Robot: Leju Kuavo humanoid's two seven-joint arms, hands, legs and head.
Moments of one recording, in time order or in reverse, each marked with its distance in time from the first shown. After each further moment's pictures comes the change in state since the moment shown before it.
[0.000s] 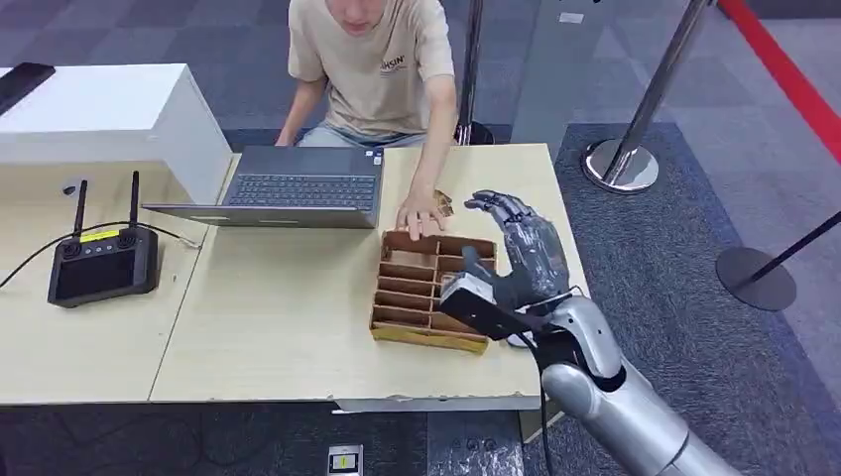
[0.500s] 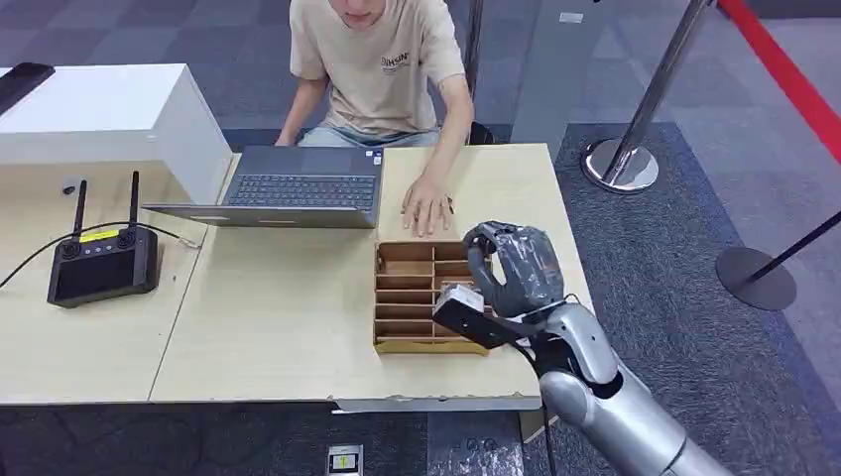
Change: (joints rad) left arm 0.000 0.000 0.000 0.000 0.000 0.000 0.004; right arm 0.015 0.000 0.015 0.027 0.041 0.031 0.011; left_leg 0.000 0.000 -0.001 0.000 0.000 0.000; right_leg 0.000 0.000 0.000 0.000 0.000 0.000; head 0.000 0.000
